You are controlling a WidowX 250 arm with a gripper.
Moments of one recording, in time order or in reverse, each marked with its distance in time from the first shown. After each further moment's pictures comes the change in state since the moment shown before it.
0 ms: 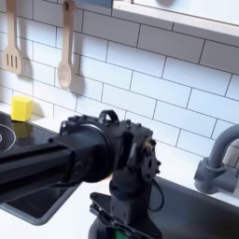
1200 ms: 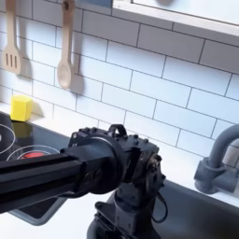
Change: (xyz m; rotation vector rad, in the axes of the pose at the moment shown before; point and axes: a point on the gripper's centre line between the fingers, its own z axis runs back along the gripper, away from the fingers) arm 0.000 -0.001 -0.008 0.025 -0.008 -0.005
